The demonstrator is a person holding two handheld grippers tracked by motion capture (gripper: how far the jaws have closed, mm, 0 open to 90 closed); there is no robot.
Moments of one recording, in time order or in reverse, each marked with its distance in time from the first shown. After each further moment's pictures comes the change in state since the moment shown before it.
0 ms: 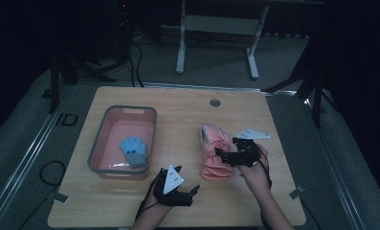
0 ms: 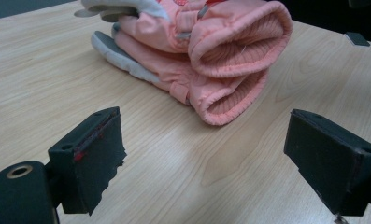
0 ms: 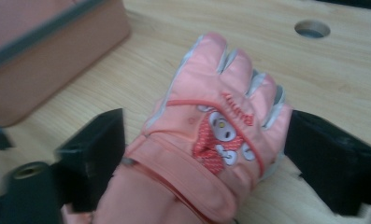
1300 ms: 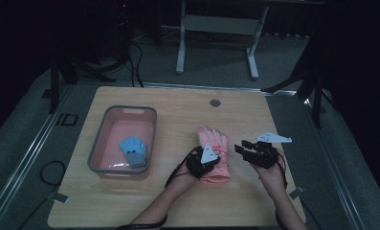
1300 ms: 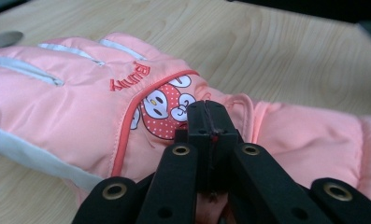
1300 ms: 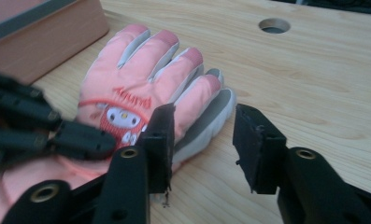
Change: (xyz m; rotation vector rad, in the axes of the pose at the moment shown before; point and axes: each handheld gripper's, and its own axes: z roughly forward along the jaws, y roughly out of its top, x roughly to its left) left arm 0.005 0.054 0.107 0.079 -0.125 0.165; right arm -0.048 -0.025 -0.019 -0.039 0.000 0.006
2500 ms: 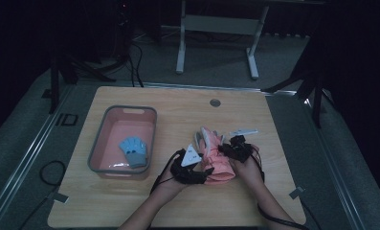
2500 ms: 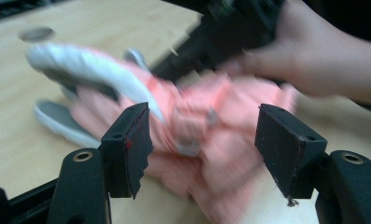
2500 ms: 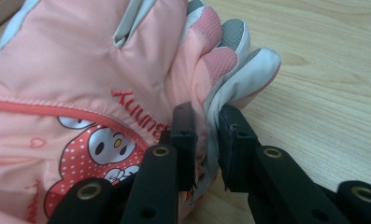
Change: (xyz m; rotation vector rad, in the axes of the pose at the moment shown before) left arm 0.001 -0.012 -0.062 -0.040 -0.048 -0.155; right arm 0.011 -0.003 0.089 0.216 -0.014 0.046
